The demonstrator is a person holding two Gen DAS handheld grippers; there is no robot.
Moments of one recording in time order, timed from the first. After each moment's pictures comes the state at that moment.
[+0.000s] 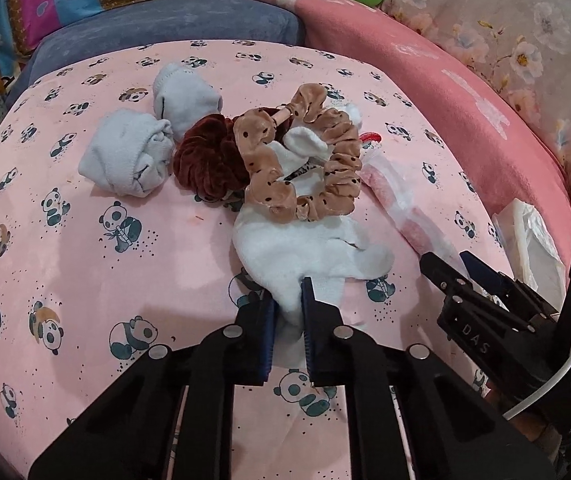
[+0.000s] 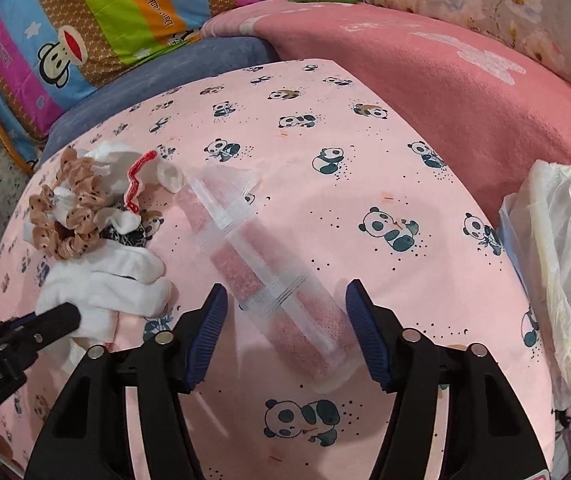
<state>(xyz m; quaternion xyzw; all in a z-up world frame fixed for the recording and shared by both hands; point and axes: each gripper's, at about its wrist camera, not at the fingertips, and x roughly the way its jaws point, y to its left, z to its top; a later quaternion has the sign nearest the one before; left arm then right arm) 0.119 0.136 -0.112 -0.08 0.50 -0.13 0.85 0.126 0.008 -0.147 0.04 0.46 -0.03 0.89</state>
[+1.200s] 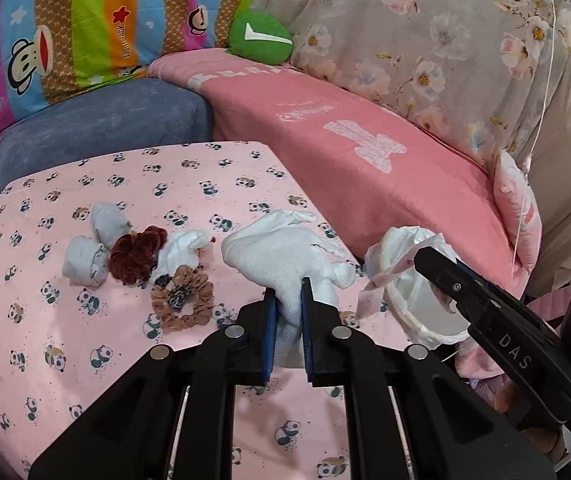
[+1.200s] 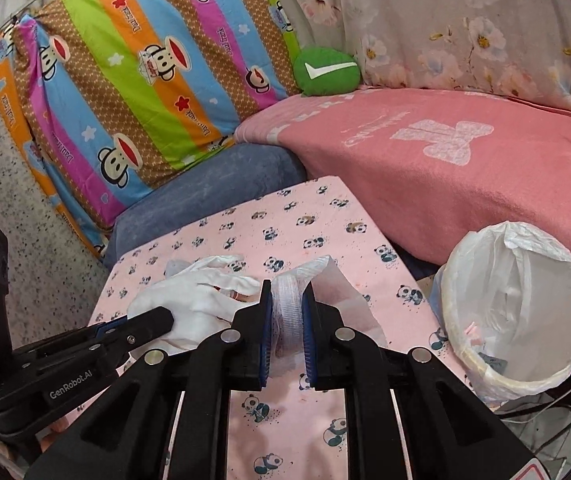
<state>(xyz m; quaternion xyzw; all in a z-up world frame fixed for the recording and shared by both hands) 0.063 0.072 0.011 -0.06 0.39 -0.24 0.89 0.018 -0.049 0.003 0.16 0.31 0.02 0.94</state>
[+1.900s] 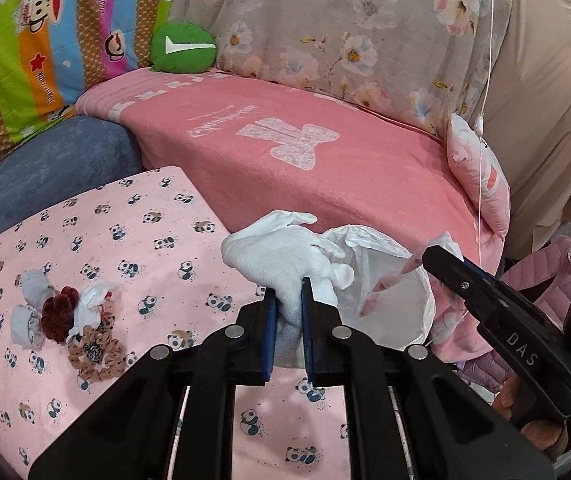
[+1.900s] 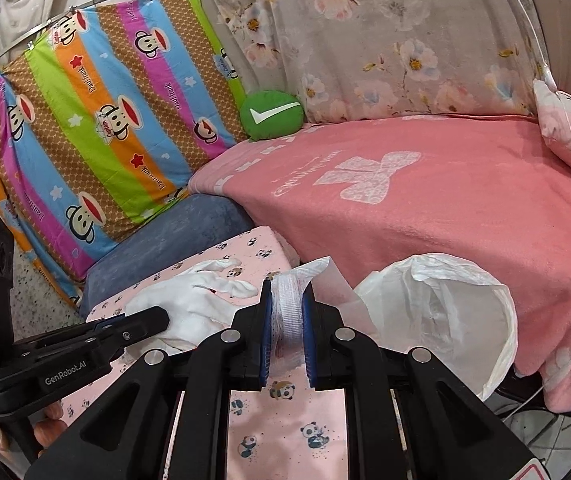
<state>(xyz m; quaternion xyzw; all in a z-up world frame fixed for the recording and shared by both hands) 0.063 -0.043 0.037 0.01 0.37 -0.32 0.87 -0.019 -0.159 0.031 0.19 0.26 -0.06 0.95</state>
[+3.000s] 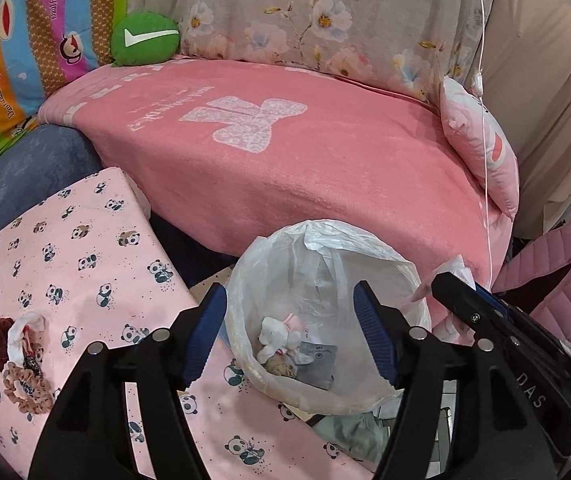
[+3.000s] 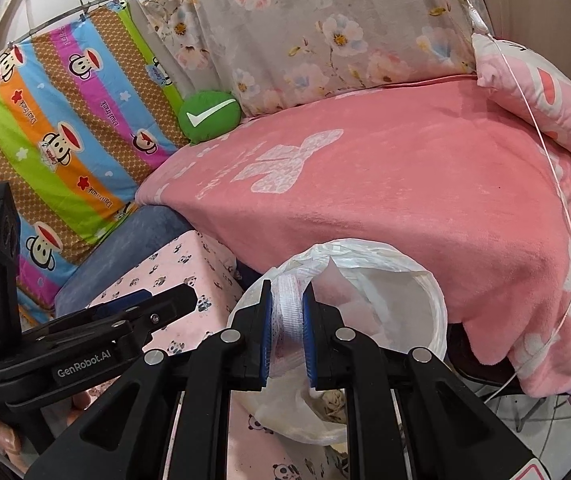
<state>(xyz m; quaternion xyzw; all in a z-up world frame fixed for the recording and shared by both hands) 0.080 -0.152 0.004 0.05 0.39 -0.32 0.86 -0.023 -0.274 -0.020 0.24 0.28 -0.11 0.92</state>
